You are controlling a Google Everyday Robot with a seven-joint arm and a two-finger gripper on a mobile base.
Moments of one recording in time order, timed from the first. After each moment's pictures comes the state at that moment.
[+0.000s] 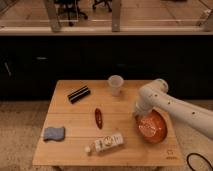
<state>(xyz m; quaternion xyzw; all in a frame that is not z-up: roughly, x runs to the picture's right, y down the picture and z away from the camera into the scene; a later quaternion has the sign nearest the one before) 0.187 0.152 0.808 -0.22 -0.20 -0.49 0.82</state>
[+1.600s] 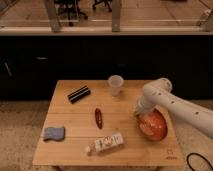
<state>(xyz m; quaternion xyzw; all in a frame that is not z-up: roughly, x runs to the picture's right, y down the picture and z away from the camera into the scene) 0.194 0.142 0.805 -0.20 -0.22 -0.51 0.81</state>
